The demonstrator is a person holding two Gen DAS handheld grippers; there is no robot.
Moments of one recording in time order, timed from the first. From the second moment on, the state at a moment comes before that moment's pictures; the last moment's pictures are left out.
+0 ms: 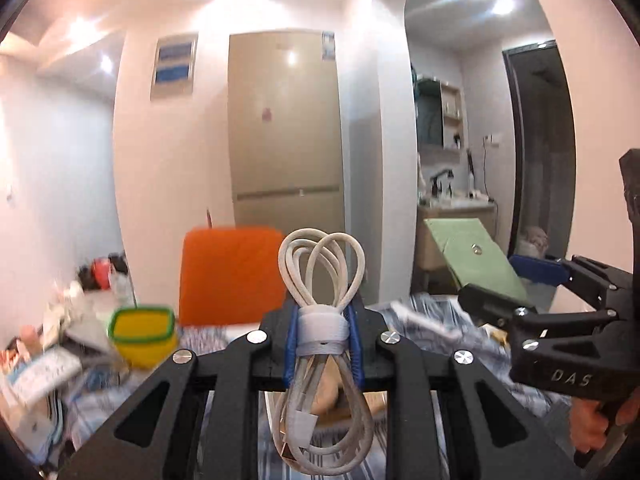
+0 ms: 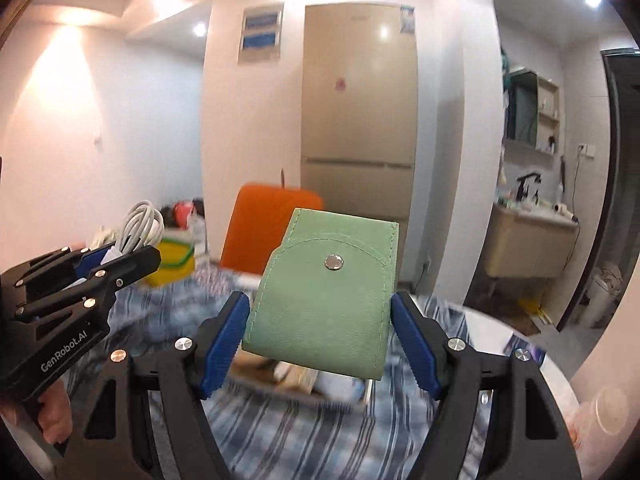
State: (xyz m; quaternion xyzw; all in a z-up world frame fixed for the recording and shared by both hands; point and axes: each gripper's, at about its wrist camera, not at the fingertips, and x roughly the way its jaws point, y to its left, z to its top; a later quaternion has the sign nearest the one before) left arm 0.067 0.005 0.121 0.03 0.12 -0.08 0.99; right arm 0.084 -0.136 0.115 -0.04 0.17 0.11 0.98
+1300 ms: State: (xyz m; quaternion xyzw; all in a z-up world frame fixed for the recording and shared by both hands) left arm 0.192 0.013 0.016 0.02 0.20 -0.10 0.97; right arm 0.275 -0.111 -0.033 -0.03 0.31 0.13 0.94
